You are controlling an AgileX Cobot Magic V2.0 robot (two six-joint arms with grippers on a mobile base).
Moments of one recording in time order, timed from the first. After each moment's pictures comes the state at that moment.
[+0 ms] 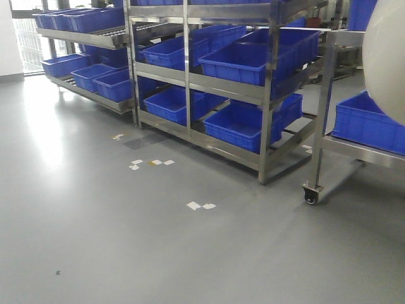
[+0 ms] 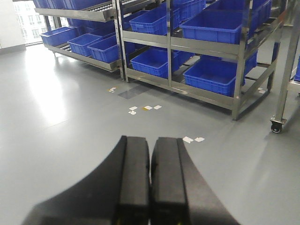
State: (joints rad) left arm -0.09 -0.01 0.01 0.00 0.16 0.04; right arm 0.14 0.64 -0.64 -0.05 0.54 0.07
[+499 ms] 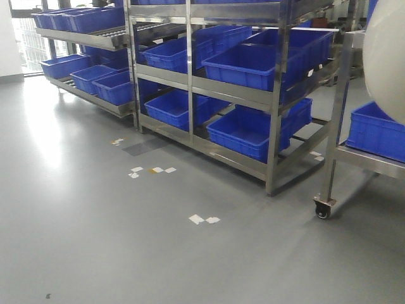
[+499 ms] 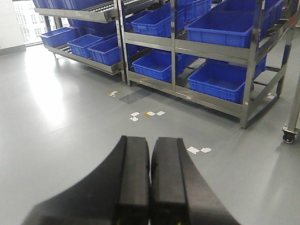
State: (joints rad) left arm -0.09 -0.01 0.01 0.00 0.16 0.04; right arm 0.14 0.64 -0.64 -0.05 0.54 0.07
